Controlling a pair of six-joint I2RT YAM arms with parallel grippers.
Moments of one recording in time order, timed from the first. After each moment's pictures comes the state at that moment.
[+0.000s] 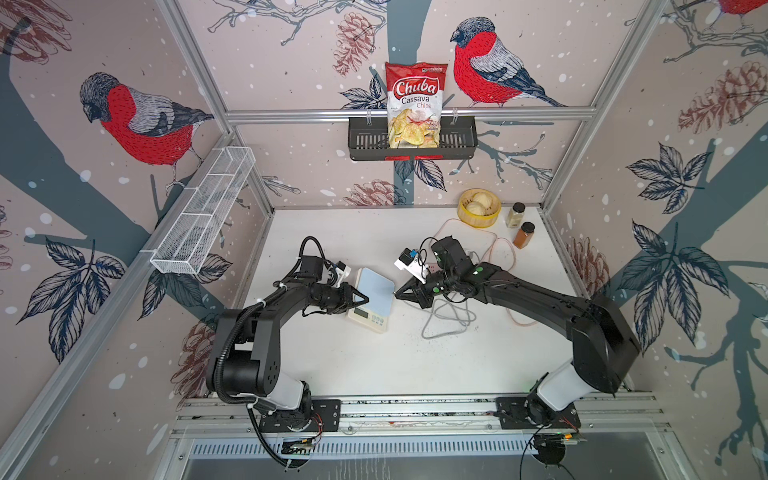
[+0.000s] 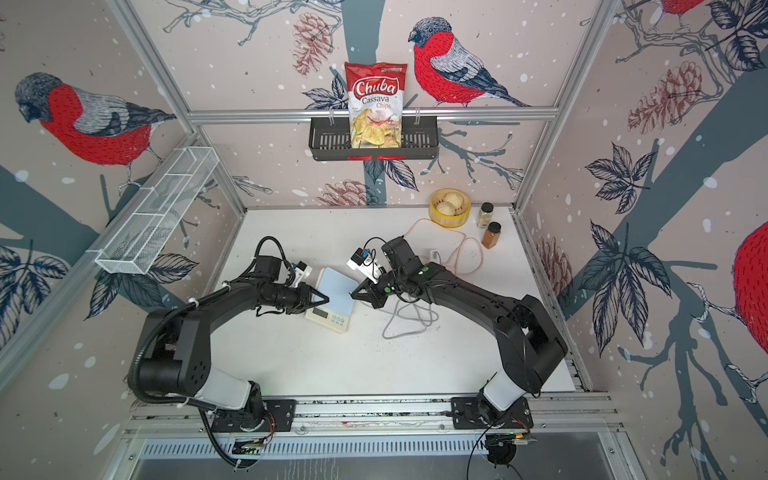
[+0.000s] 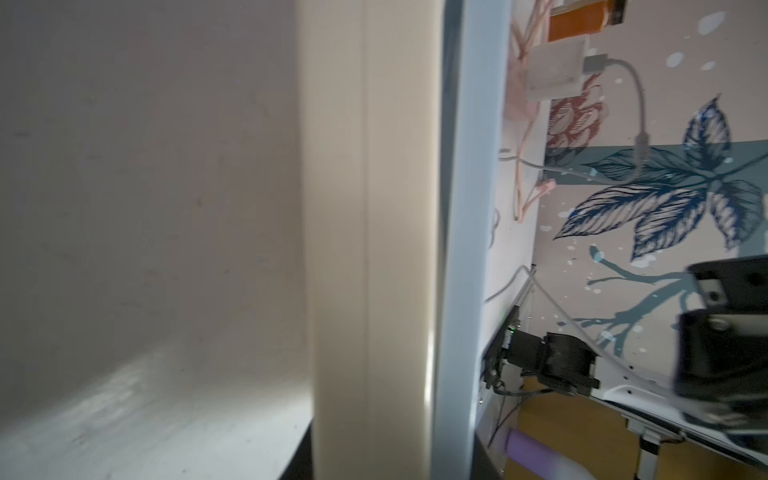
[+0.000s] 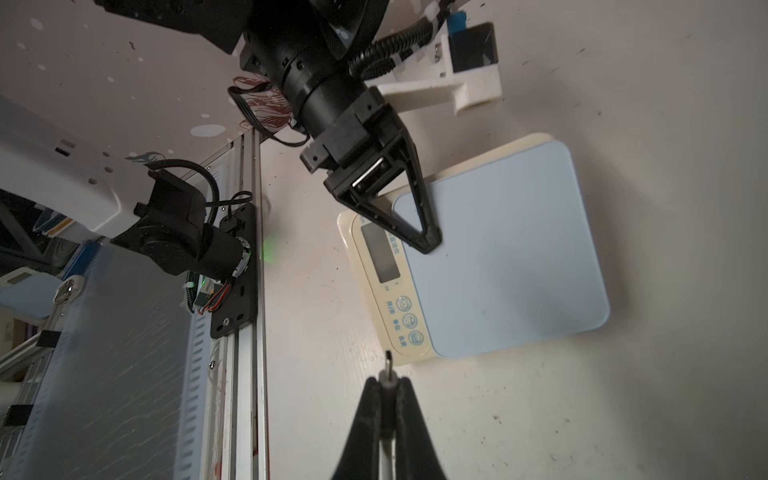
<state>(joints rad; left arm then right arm) -0.07 1.53 0.77 -0.44 0.88 -0.26 0.77 1.59 1.12 -0.27 -0.68 -0.10</state>
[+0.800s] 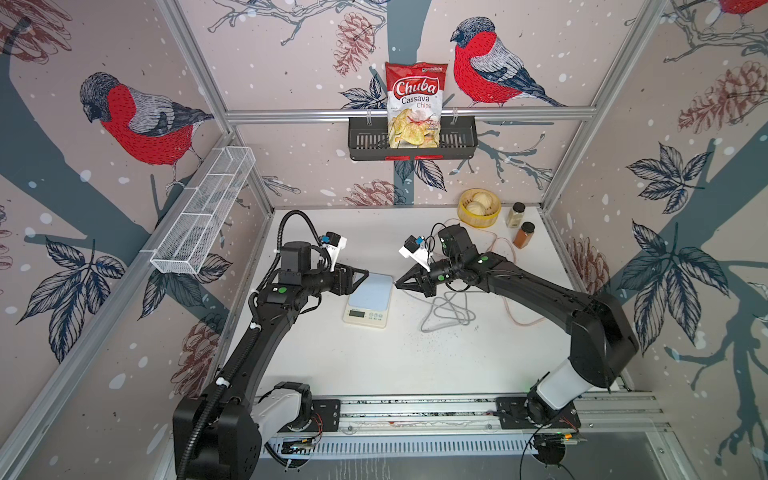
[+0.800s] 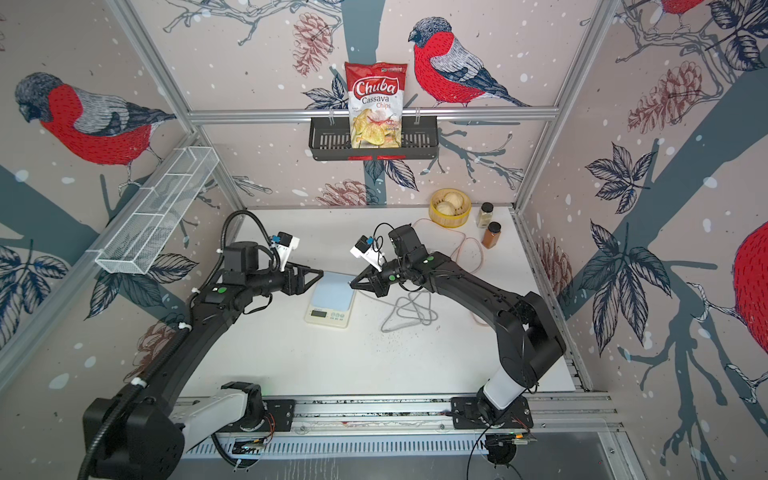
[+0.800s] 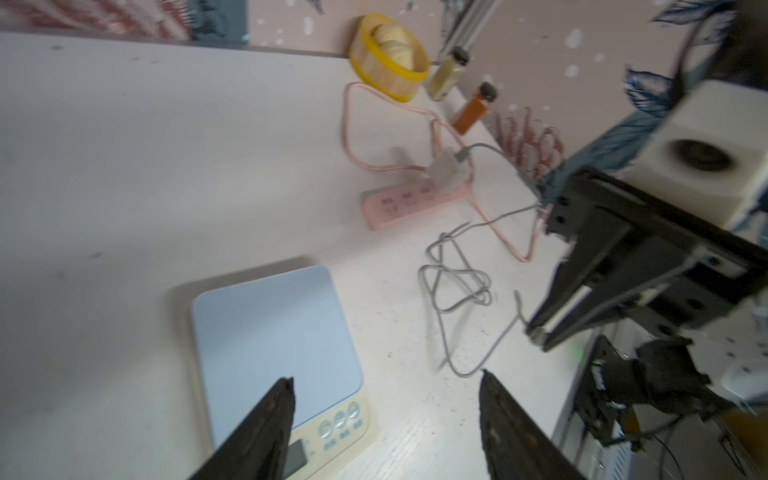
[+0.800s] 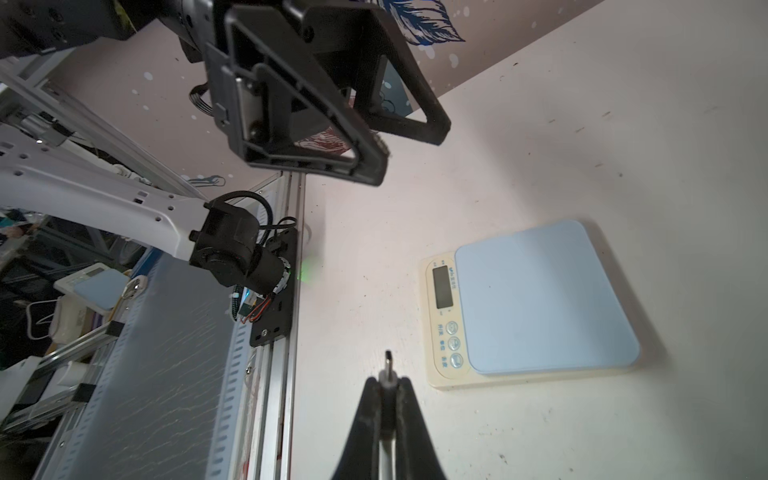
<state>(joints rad) -0.15 1.09 0.84 -0.37 0.75 -0.08 0.70 1.61 1.19 -0.28 -0.89 -0.13</state>
